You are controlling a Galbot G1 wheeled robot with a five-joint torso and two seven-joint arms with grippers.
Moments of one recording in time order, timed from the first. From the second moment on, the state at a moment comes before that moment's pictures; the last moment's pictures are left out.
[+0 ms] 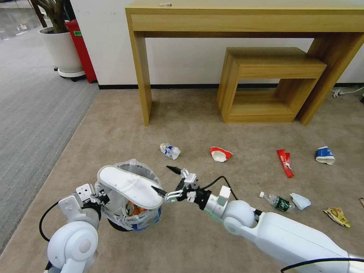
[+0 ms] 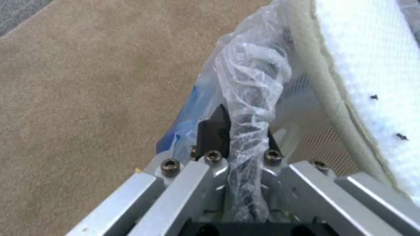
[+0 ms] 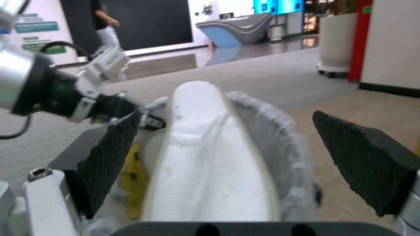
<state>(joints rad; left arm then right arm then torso) 1.45 -1.25 -0.59 -2.22 -0.88 0.62 -0.72 -0.56 0.86 -0.70 1.74 0.82 0.35 -0.17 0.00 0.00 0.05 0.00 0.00</state>
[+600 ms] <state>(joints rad) 1.44 -1.24 -0.58 -2.22 -0.88 0.62 -0.72 -0.48 0.90 -0.87 1.68 0.88 0.36 -0.18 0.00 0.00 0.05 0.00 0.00</state>
